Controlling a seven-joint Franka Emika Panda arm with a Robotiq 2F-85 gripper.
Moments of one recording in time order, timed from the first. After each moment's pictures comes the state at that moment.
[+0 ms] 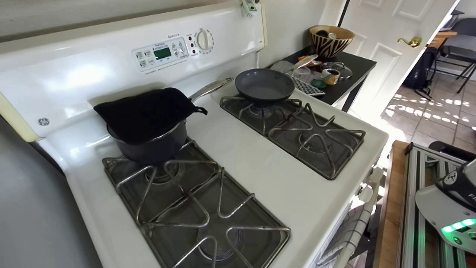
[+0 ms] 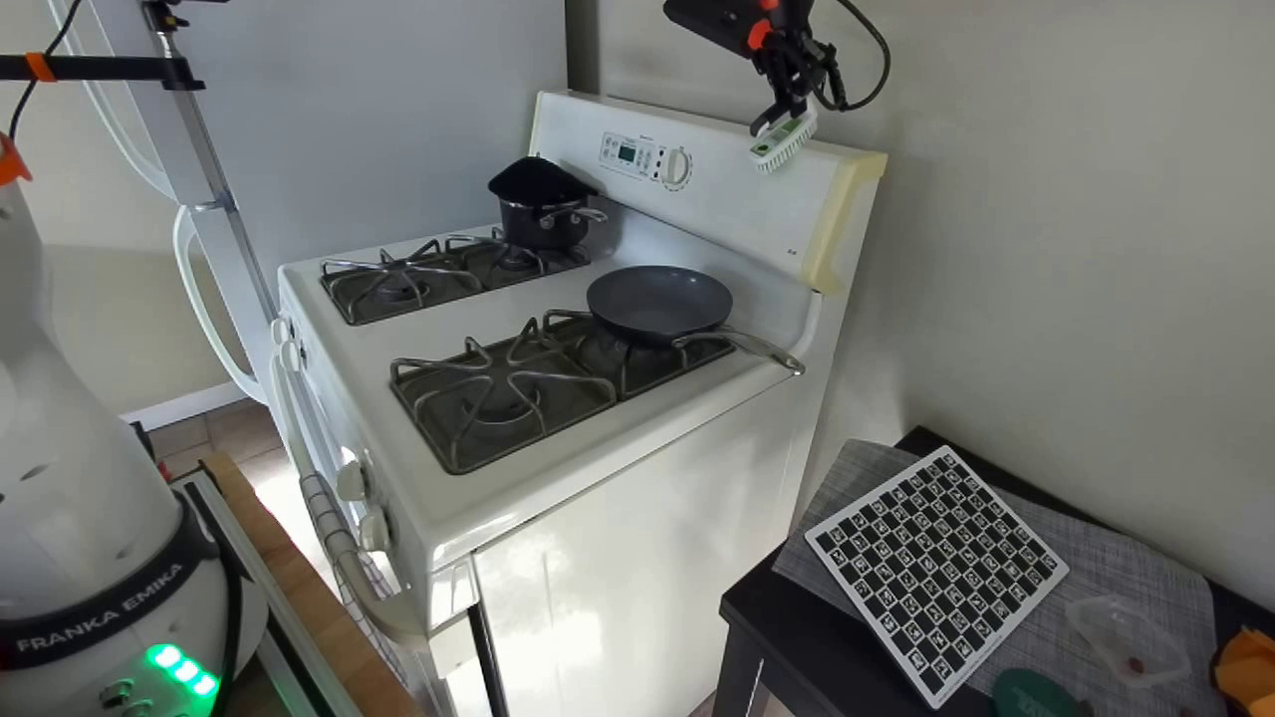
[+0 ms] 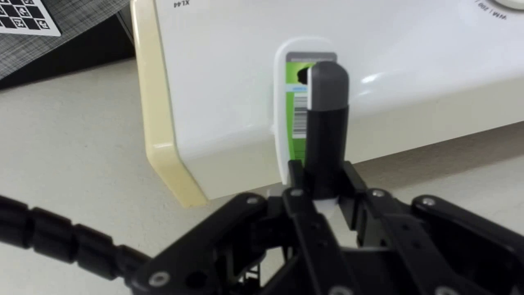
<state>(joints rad) -0.13 0.17 -0.08 -1.75 0.22 2.52 0.01</state>
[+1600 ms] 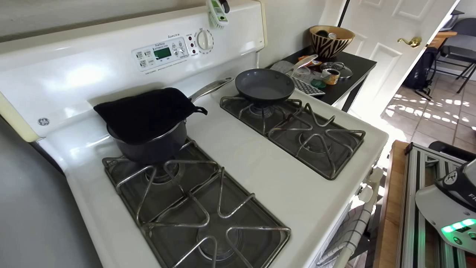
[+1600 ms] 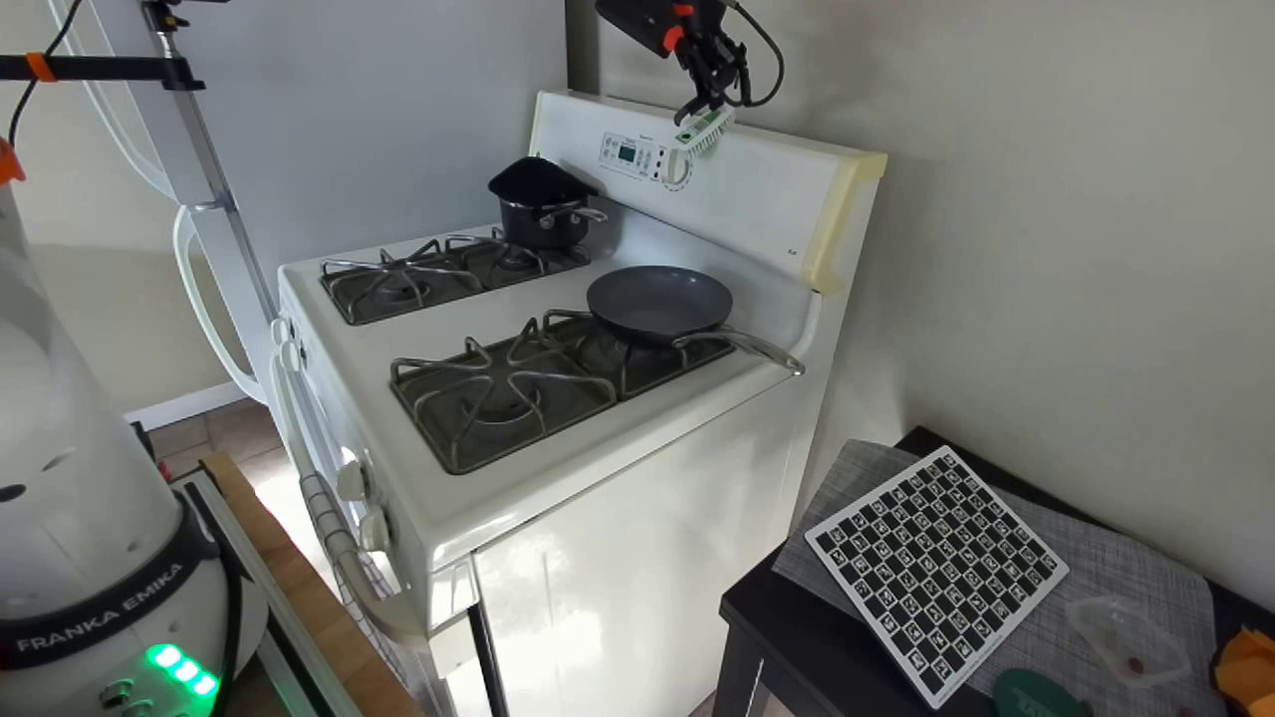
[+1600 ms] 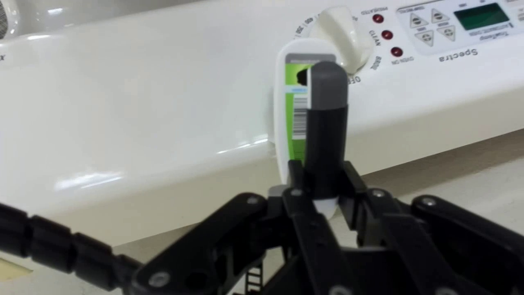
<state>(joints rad) -0.01 0.18 -0.02 -1.74 0.20 2.52 0.16</state>
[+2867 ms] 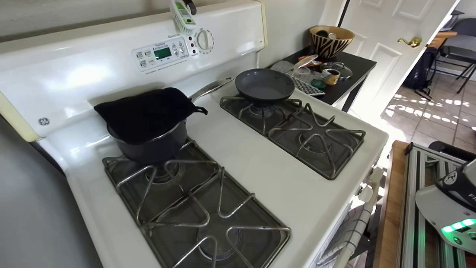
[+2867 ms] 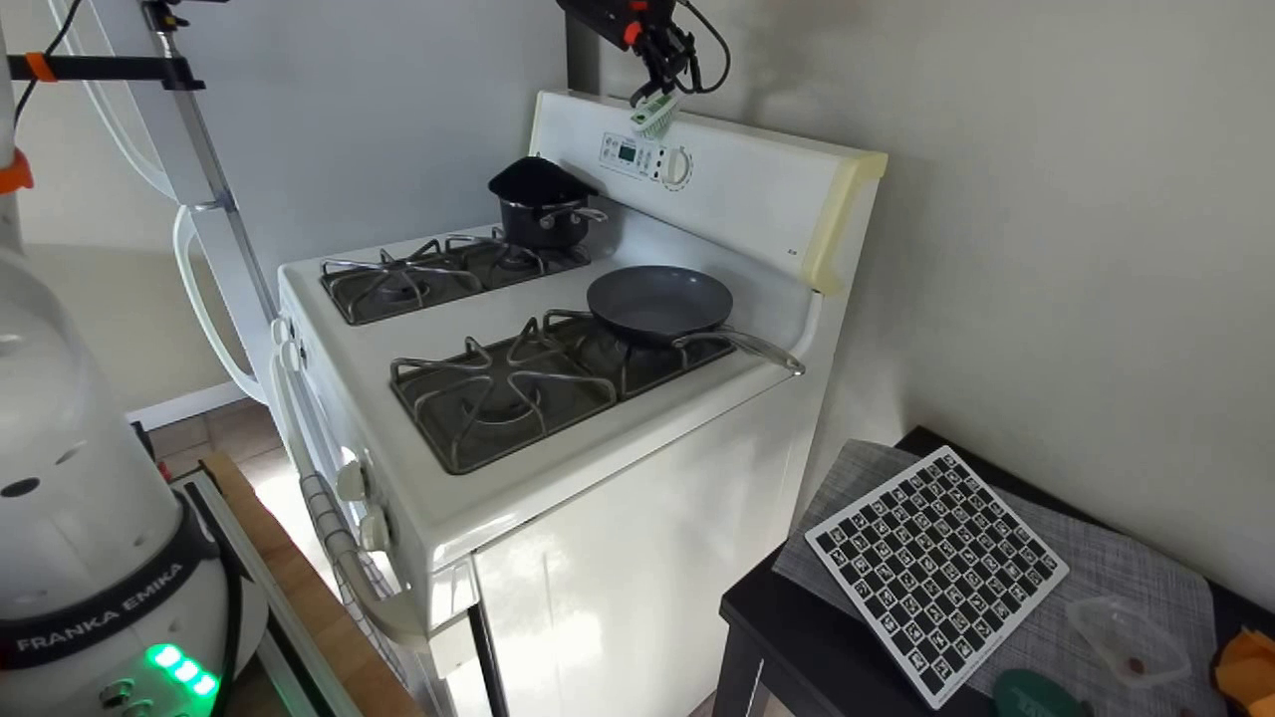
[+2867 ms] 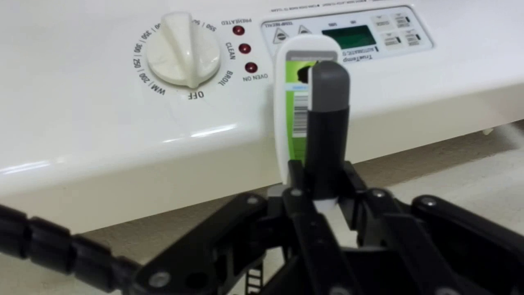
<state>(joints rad) 0.07 0.26 0.04 -1.62 0.20 2.52 0.19</state>
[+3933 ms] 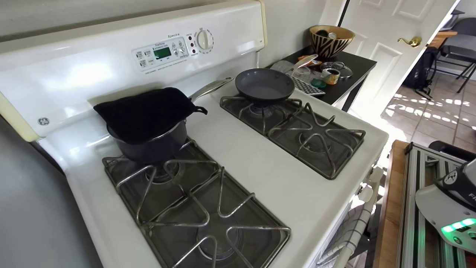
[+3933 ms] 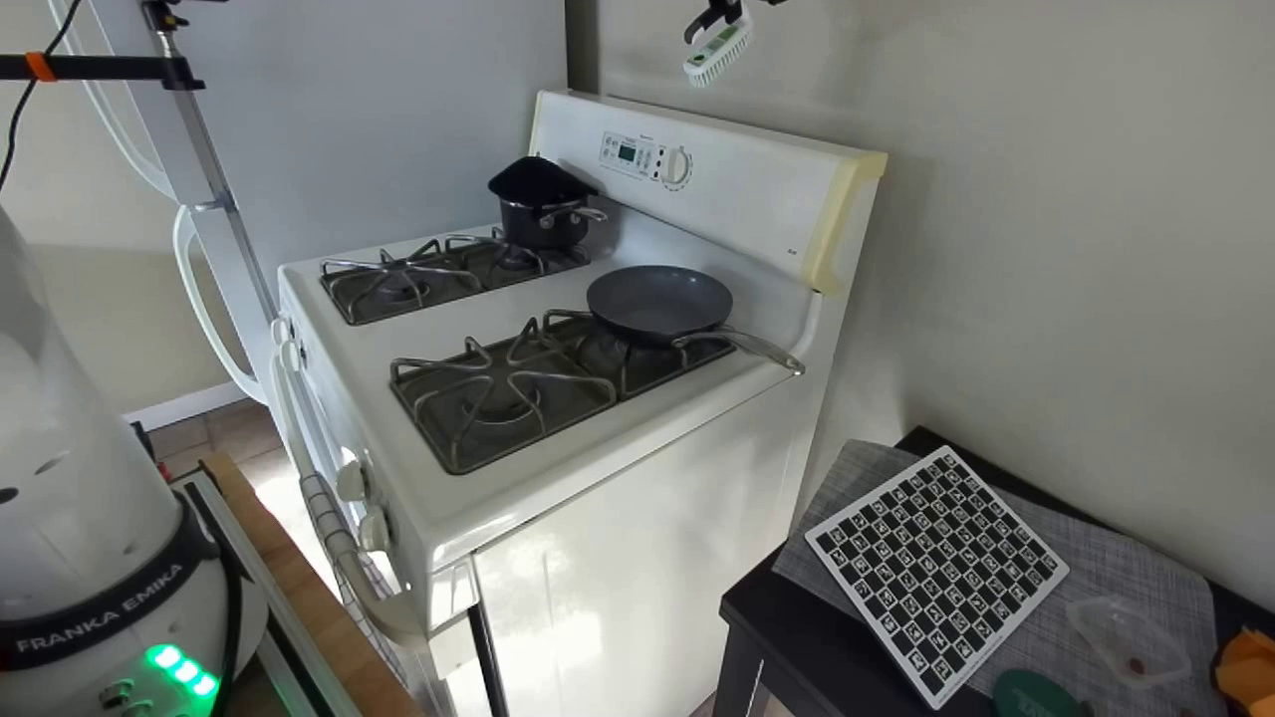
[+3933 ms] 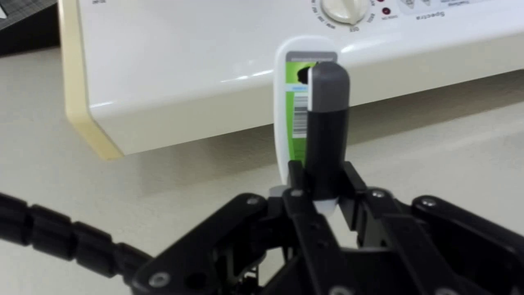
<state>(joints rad) -0.05 -0.03 -0.06 -1.78 0.19 2.41 0.07</state>
